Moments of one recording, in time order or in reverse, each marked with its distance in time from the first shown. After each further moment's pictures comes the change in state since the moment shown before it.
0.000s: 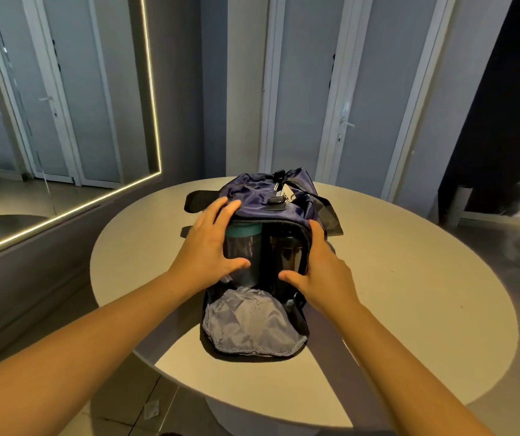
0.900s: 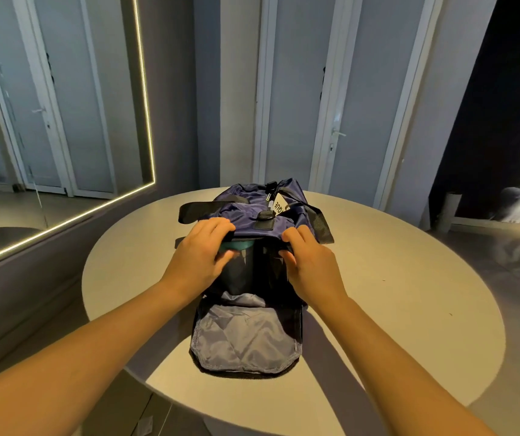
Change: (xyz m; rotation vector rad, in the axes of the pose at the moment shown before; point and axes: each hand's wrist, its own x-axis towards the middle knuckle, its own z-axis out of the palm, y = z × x) left_hand 0.006 0.001 -0.006 0.057 0.110 0.132; right_hand 0.027 -0.008 -0.007 -0.104 0.242 -0.354
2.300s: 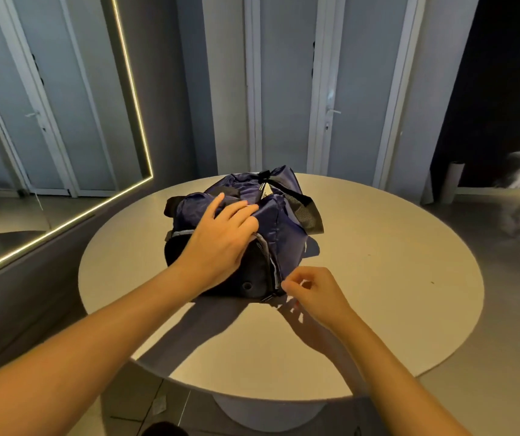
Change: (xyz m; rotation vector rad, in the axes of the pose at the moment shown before) left_hand 0.018 0.081 -0.006 0.313 -0.058 0.354; right_hand -0.087 0.025 -0.022 0.719 -0.301 0.526
